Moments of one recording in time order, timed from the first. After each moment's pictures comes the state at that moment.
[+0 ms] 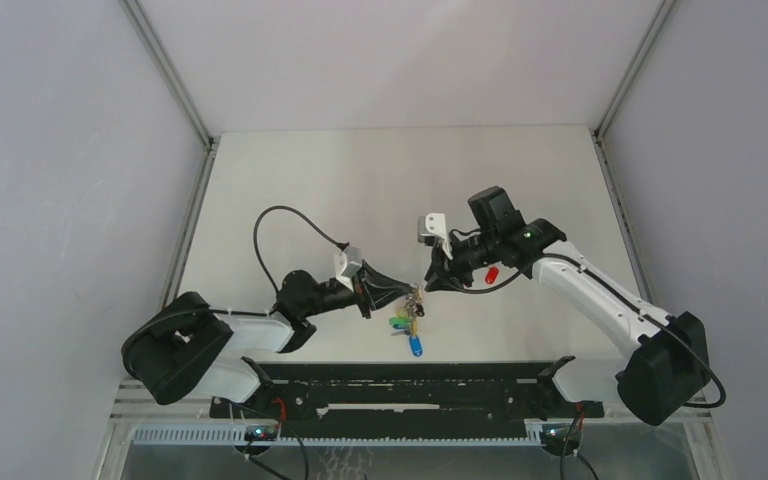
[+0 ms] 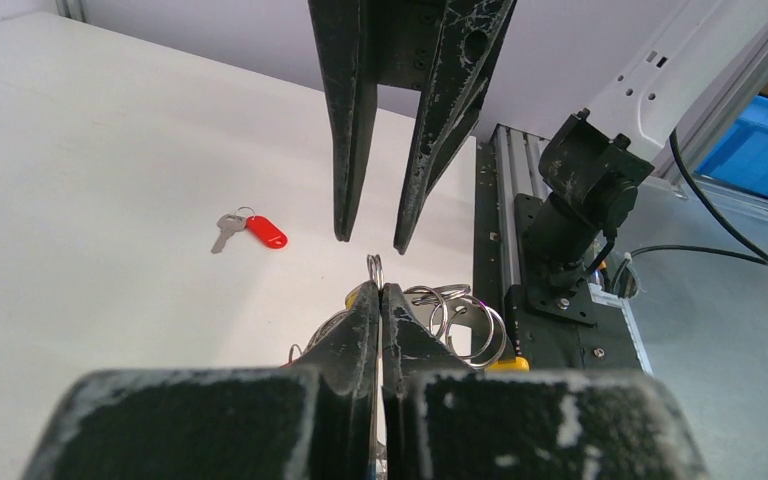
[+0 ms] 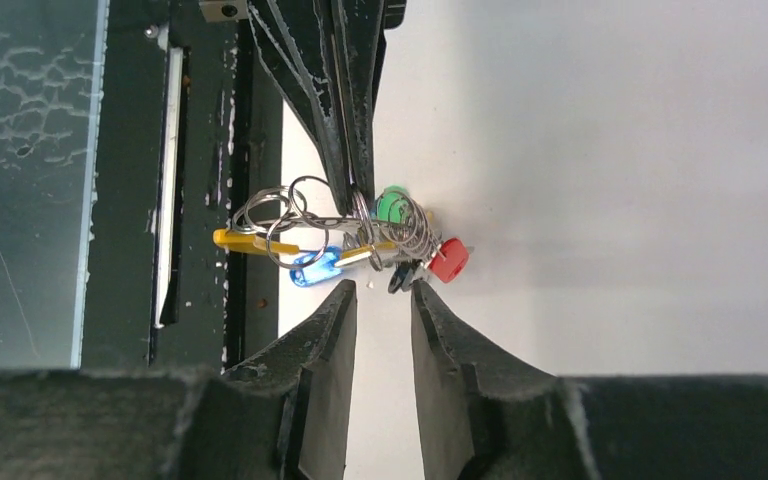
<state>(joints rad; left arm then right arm) -0.75 1.38 0.28 1.30 0.61 -0.36 0.58 1.27 1.06 -0.72 -0.82 -0.64</state>
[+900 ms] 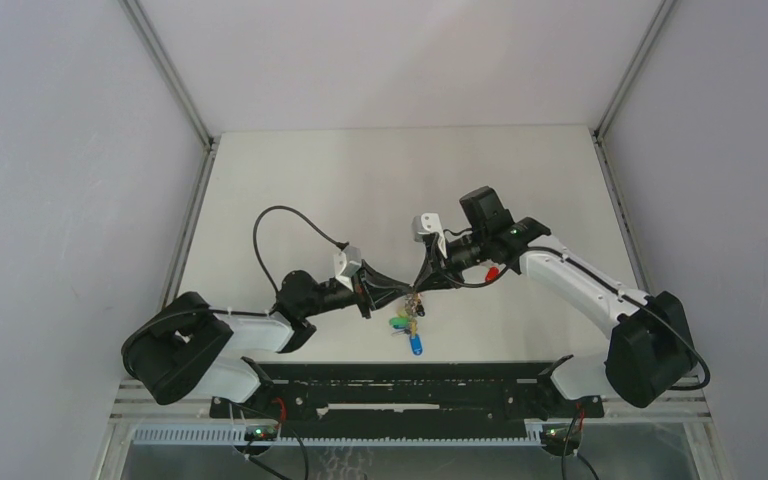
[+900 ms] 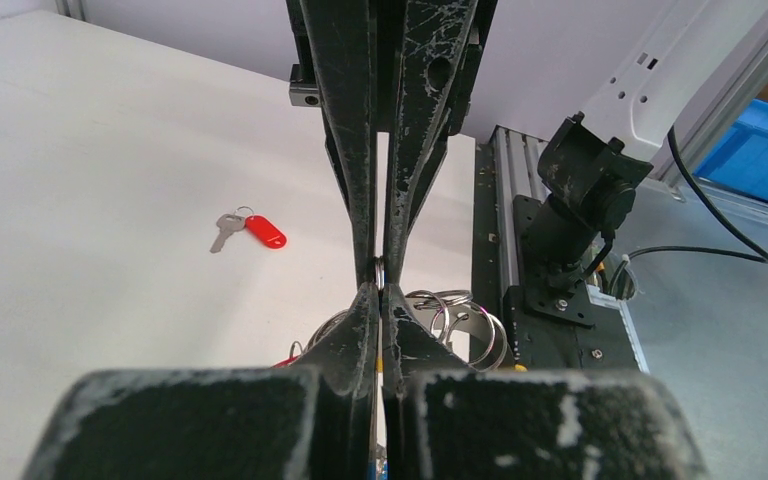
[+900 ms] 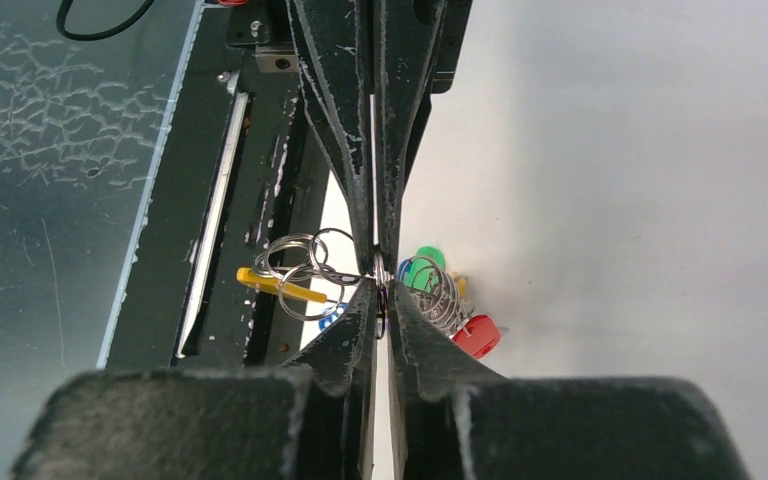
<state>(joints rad) -0.75 1.38 0.27 1.31 0.61 -0.37 0.56 1.36 1.01 -0.57 -1.04 -0.64</state>
